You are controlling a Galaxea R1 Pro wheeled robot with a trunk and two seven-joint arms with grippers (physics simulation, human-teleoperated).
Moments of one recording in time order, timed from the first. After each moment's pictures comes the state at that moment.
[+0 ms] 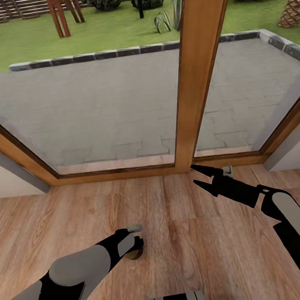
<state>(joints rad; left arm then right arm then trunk) -1.03 -0.11 -2.10 -0.16 2.26 0.32 0.35 -0.48 -0.19 0.02 -1.56 -1.56 0.82 0.00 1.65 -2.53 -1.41</state>
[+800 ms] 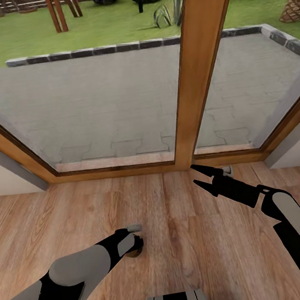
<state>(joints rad) -1.03 -0.11 -2.10 -0.16 2.26 0.33 0.35 -0.48 -0.19 0.02 -1.56 -1.56 0.82 0.00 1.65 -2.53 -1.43</state>
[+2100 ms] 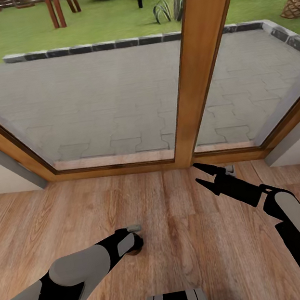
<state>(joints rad) -1.03 -0.11 -2.10 -0.16 2.26 0.33 0.35 -0.48 -0.19 0.00 -1.56 -1.56 0.82 0.00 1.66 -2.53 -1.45</state>
